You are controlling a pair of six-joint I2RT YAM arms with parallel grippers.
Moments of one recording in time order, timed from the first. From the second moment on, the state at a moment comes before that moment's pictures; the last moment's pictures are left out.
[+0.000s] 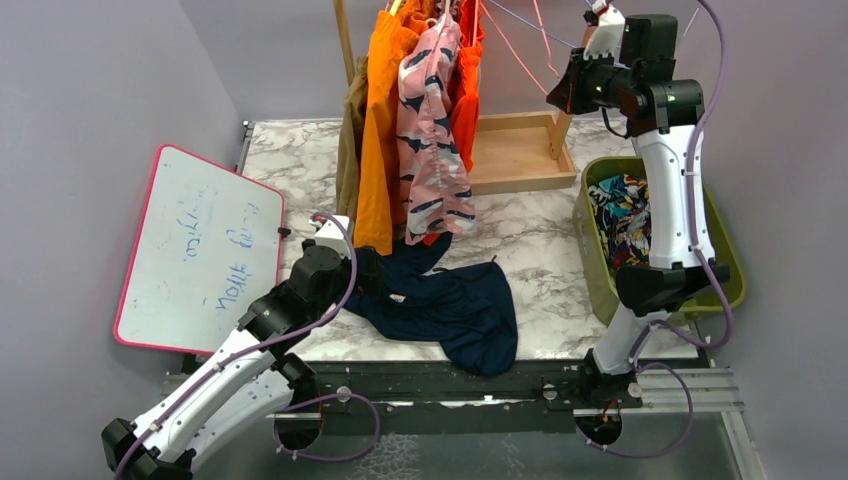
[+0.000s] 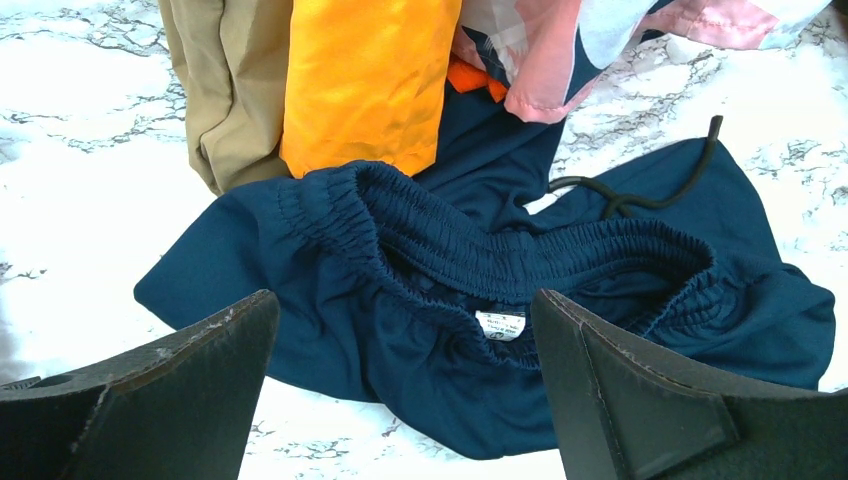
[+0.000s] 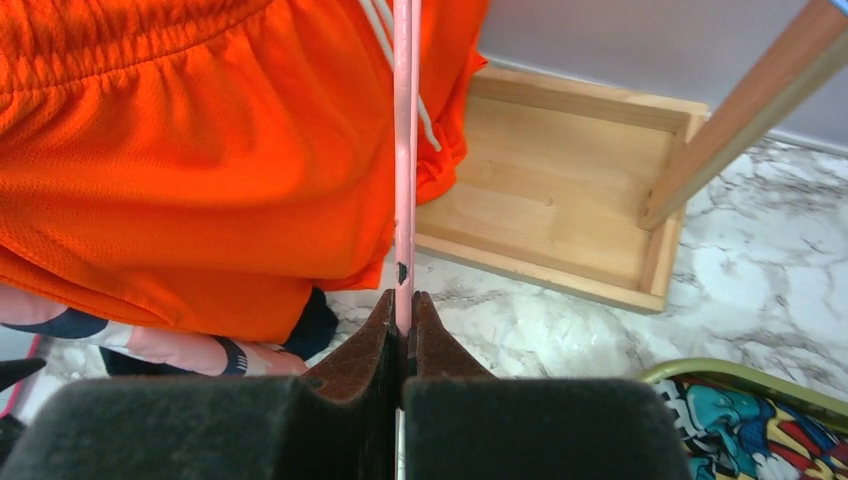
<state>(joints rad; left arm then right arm) -0.68 0.65 0.60 -0.45 -0.28 -0.37 0.13 1.80 2.37 -1.04 -0.30 0.01</state>
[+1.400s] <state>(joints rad) -0.68 0.65 0.60 -0.45 -0.28 -0.37 0.05 1.73 2.19 -1.03 -0.40 0.03</state>
